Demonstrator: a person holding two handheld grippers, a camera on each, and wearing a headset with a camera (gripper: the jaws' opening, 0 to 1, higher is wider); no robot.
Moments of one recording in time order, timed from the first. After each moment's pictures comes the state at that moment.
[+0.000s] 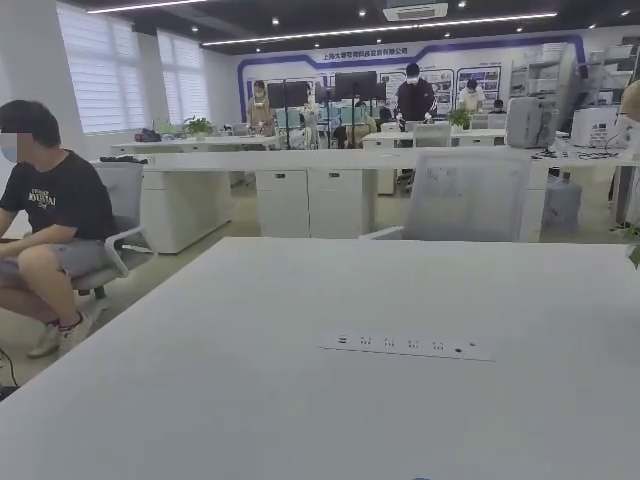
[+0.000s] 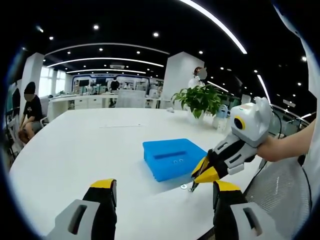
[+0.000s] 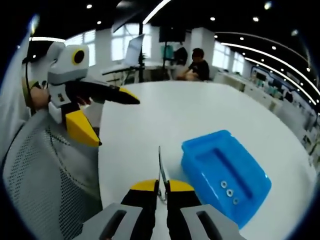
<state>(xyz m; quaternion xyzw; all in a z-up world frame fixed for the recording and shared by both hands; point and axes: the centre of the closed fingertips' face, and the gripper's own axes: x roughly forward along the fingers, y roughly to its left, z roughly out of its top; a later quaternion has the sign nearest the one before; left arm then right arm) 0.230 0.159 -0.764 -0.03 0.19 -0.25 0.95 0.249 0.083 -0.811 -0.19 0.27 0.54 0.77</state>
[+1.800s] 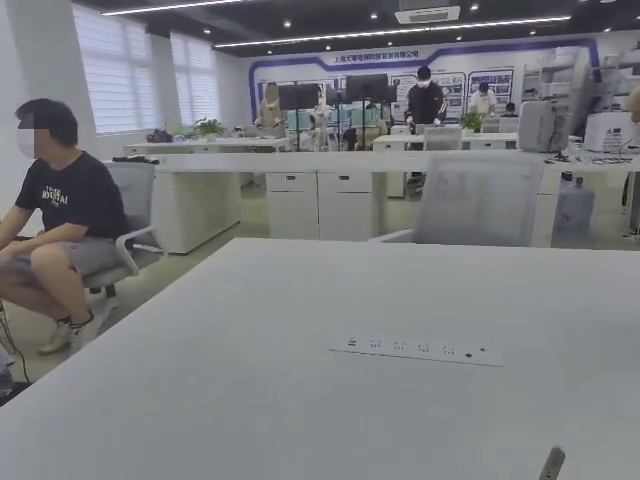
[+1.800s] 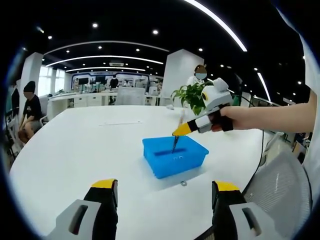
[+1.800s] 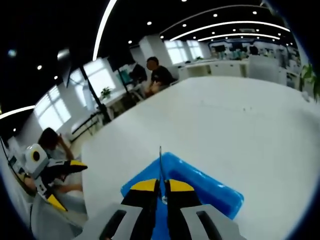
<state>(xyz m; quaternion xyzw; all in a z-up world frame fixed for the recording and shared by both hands) 0.229 0.160 -0.769 -0.02 0.20 -0.25 0.95 0.367 0.070 -0.781 0.01 0.34 0.47 0.82</state>
